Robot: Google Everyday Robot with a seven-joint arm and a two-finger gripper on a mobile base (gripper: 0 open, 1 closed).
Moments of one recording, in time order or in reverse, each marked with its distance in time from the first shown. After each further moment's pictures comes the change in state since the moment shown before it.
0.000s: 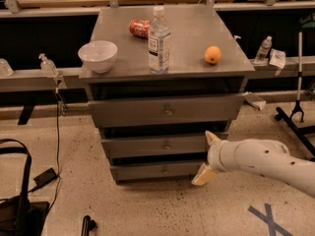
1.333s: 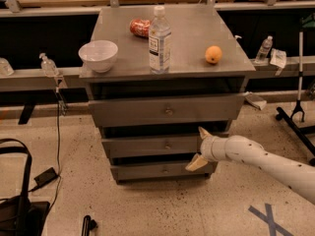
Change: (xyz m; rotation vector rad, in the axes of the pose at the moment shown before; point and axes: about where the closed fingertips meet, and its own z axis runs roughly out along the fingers) arm 0.044 -0.056 0.137 0.042 -0.133 0.013
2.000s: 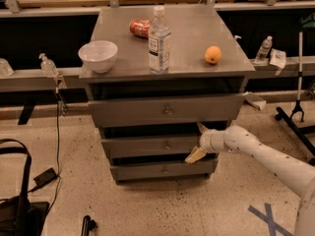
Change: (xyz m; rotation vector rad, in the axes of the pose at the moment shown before) arm 0.015 -0.032 0.043 -0.042 -0.032 0.031
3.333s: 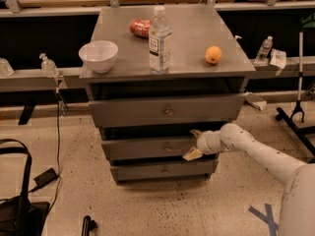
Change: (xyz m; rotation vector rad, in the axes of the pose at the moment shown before) arm 0.013 0.020 0.025 -0.124 0.032 0.008
